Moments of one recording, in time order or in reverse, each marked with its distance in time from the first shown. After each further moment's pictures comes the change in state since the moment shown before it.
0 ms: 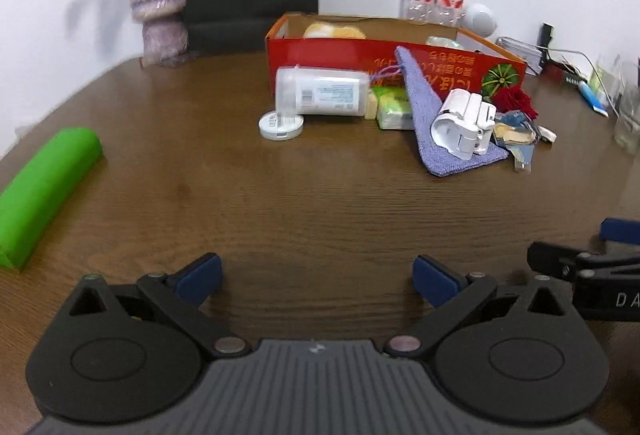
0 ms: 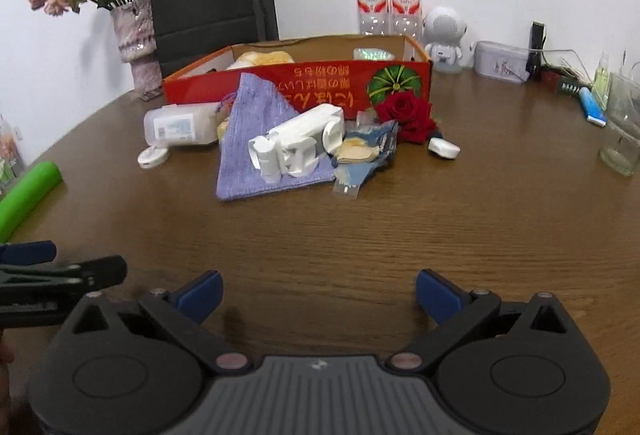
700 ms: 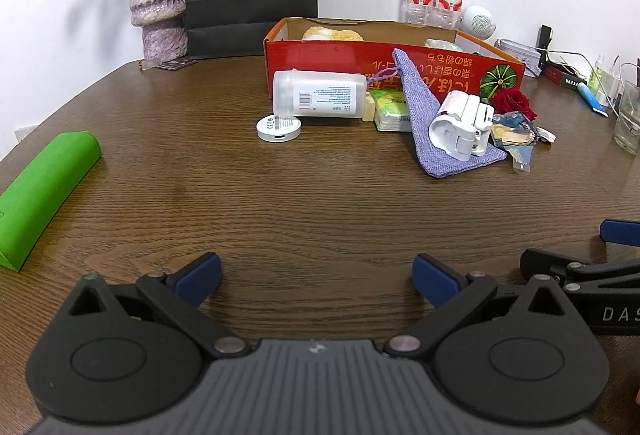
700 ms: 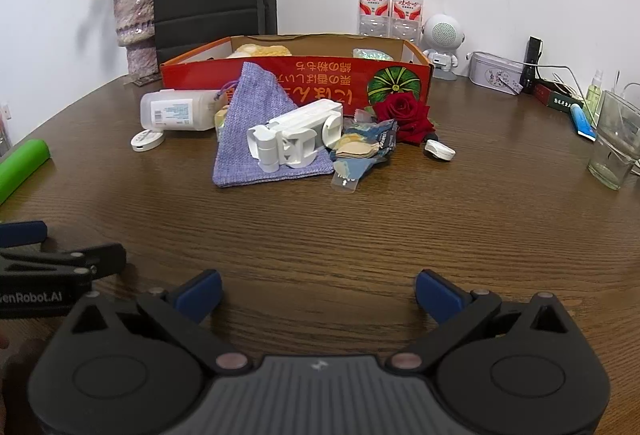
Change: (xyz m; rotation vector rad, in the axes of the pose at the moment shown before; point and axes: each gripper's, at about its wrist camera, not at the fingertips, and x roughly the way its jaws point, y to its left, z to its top) left arm 0.000 -0.004 -0.004 -0.002 -0.007 0.008; right arm 0.003 0.006 -0.003 -0.041 -0.001 -0.027
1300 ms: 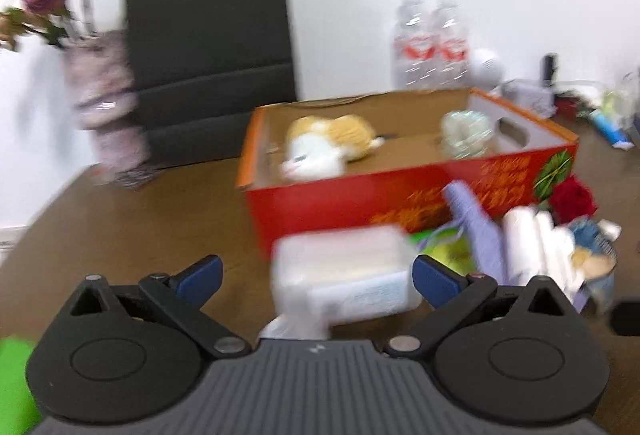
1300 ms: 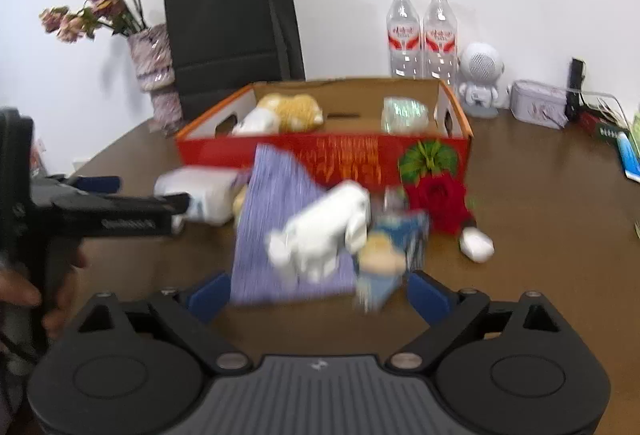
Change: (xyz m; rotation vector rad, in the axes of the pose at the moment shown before) left arm 0.102 0.020 0.119 0.130 -0.147 -0.087; right arm 0.033 -0.022 0.092 0.033 -0.042 0.170
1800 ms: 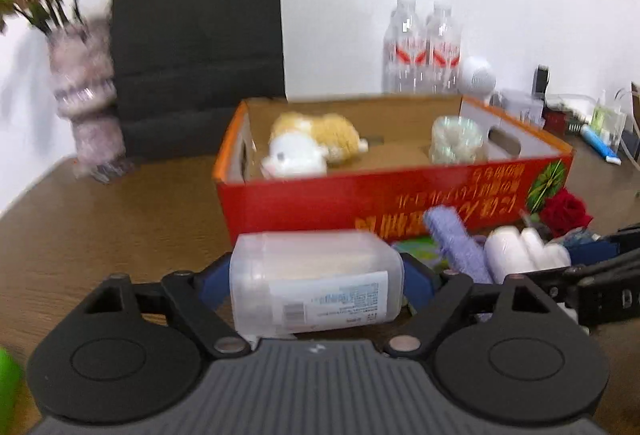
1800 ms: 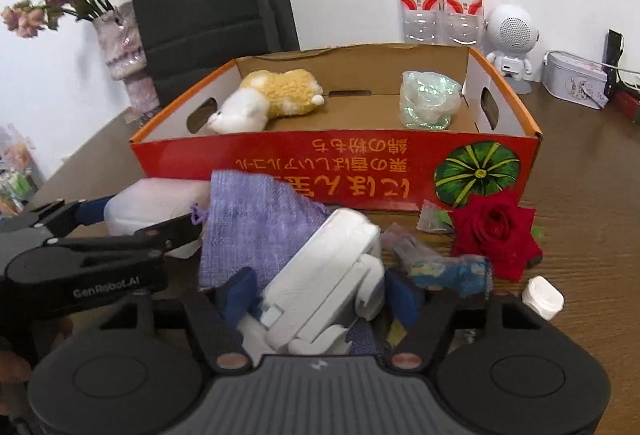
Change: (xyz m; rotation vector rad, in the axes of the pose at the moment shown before) left arm -0.008 0.000 -0.004 -0.013 -0.063 -0.004; right arm 0.073 -0.006 0.023 0.051 0.091 0.034
